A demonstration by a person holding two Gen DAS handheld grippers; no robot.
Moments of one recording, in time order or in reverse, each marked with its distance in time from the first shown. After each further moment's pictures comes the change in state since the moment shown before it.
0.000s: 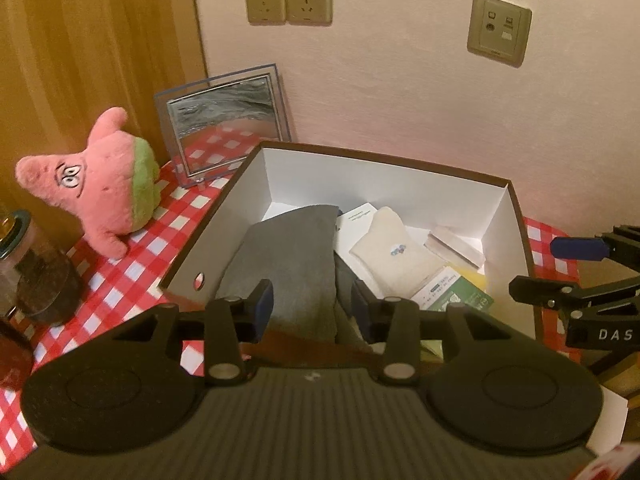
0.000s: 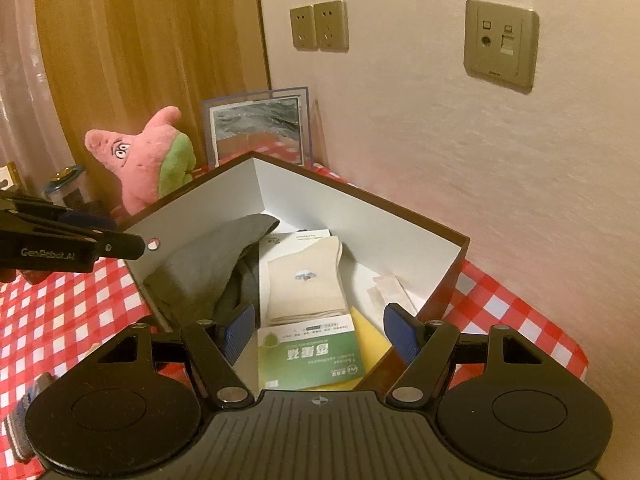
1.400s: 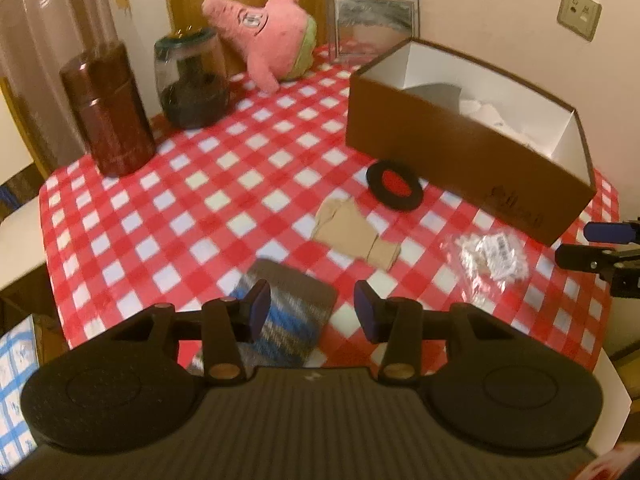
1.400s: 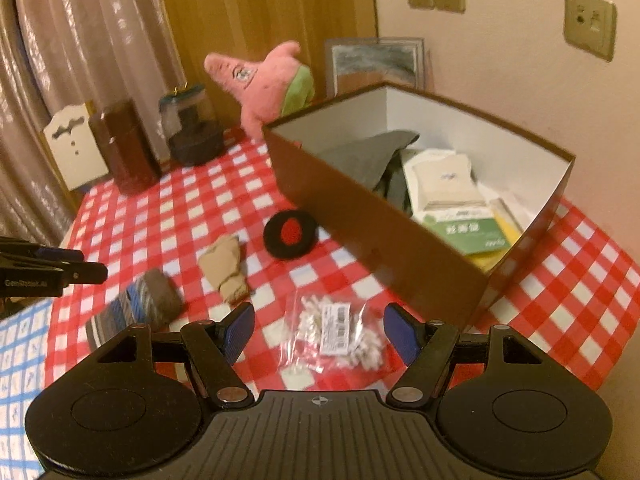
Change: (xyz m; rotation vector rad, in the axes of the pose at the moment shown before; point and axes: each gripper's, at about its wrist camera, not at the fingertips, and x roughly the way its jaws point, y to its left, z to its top) left arm -0.123 0.088 -0.198 -0.253 0.133 0.183; right arm -0.038 0.111 -0.098 -0.107 0.137 0.176
